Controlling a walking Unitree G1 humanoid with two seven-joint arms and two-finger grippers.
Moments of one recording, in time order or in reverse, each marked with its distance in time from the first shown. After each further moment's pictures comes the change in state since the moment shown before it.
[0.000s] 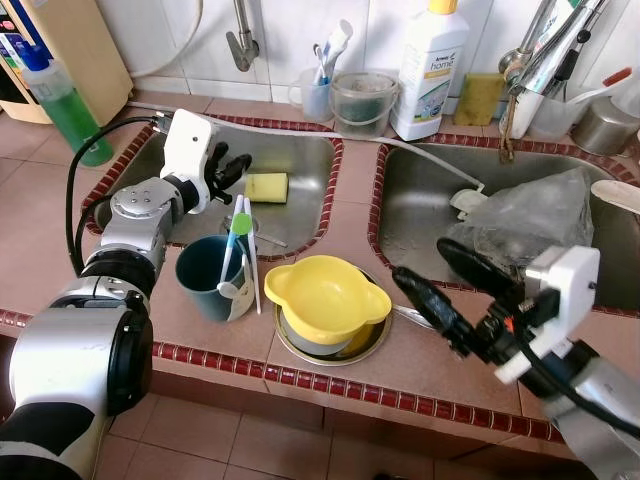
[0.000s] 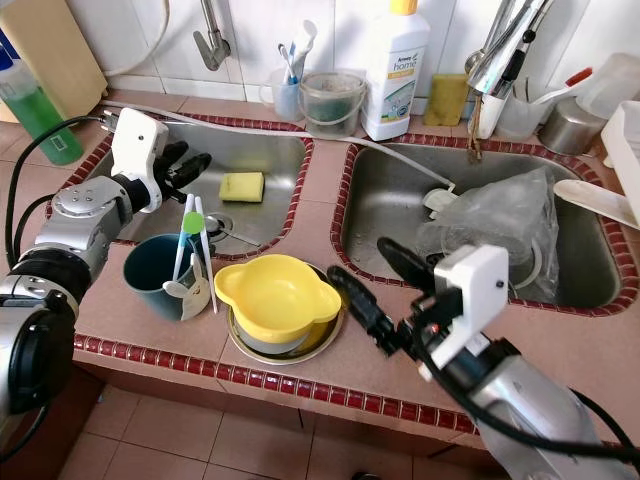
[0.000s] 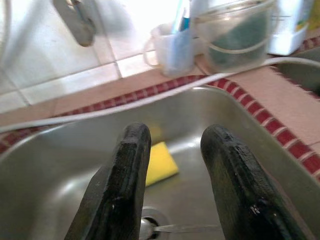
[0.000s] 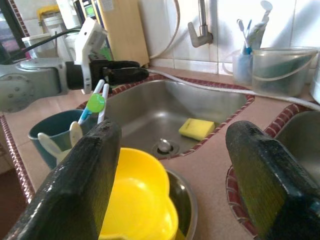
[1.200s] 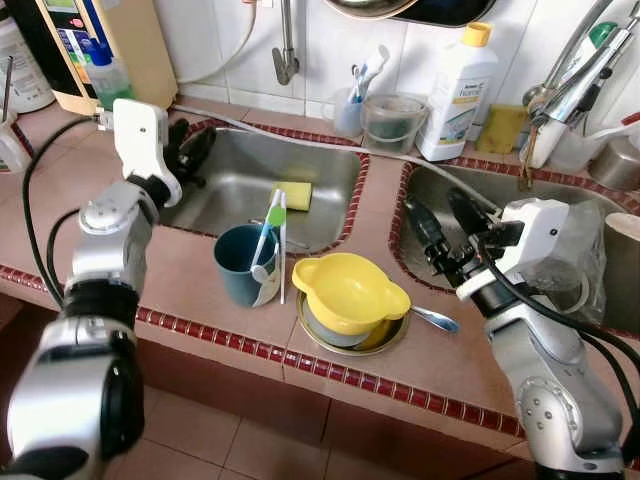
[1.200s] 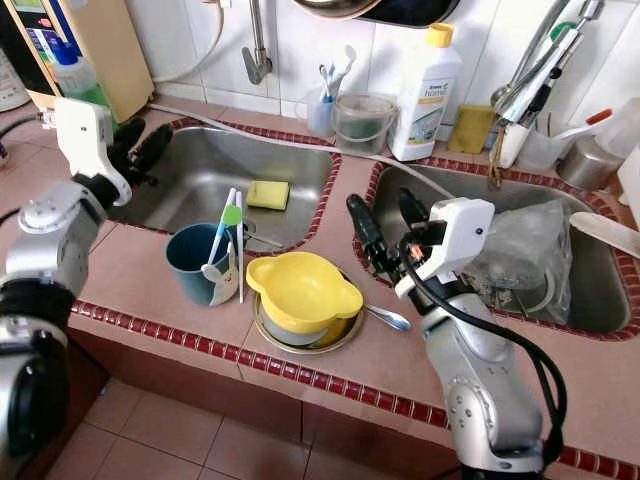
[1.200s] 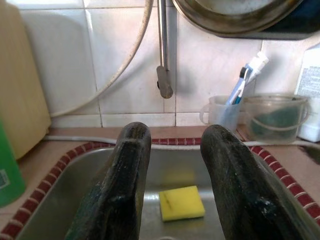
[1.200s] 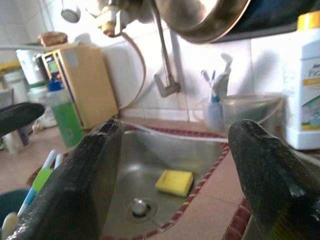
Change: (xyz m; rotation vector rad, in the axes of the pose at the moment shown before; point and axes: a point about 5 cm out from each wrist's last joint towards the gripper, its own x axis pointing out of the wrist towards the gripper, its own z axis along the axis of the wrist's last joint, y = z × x) left arm -0.027 0.008 0.002 -0.181 -0.216 0.136; right arm 0.056 -0.040 -0.015 0.065 -0.208 -0.263
